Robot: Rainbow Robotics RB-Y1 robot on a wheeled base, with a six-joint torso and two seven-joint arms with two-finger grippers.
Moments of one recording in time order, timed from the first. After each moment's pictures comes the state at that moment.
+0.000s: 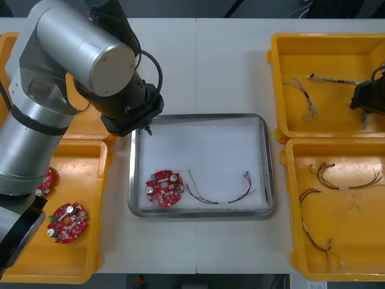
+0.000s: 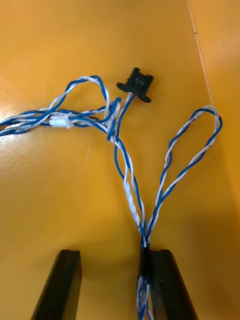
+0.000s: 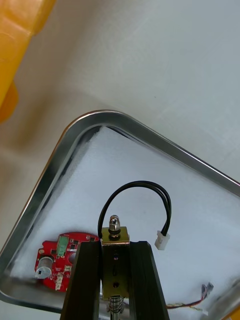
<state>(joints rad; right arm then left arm) -0.96 -0.81 0.26 -0.59 -0.91 1.06 1.47 -0.77 0.40 -0.30 -1.84 0.56 1.91 -0.27</state>
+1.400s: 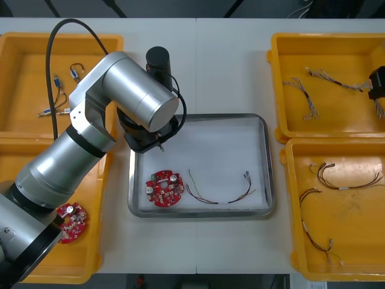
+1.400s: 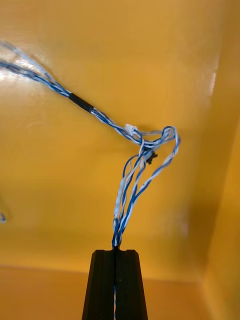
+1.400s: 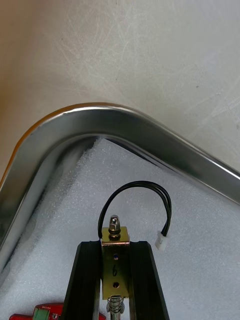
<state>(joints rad) -0.95 -0.88 0.10 -0.81 -0.91 1.41 1.83 -0.76 0.33 -0.49 -1.60 0.38 1.71 -0.25</state>
